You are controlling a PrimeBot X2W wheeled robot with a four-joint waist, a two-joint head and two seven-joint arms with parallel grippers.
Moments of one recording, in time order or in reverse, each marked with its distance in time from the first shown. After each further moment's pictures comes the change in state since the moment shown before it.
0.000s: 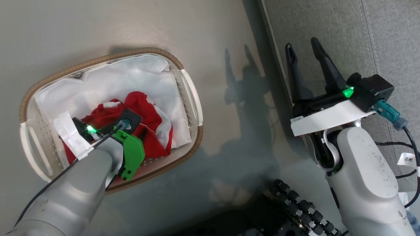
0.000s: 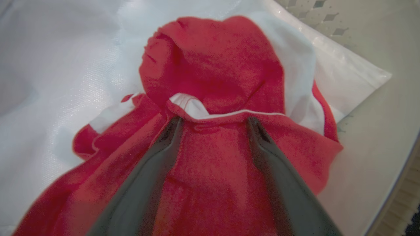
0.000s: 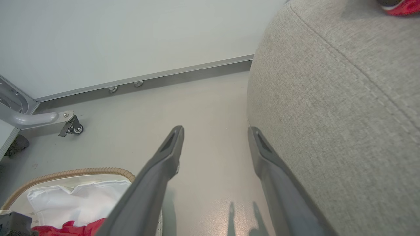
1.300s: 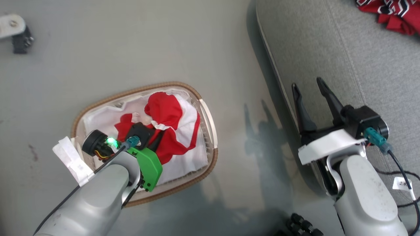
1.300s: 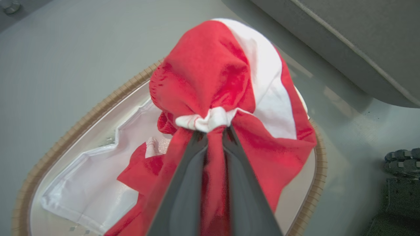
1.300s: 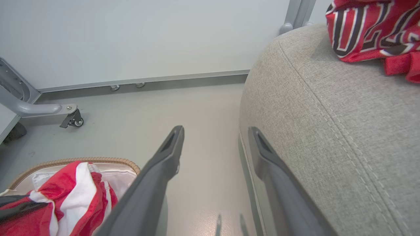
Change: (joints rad) left arm 0.084 -0.009 -0.021 -0.110 -0.132 0.009 -0.207; right arm 0.118 0.002 -0.066 0.086 -0.164 0.000 0.000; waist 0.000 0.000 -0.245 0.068
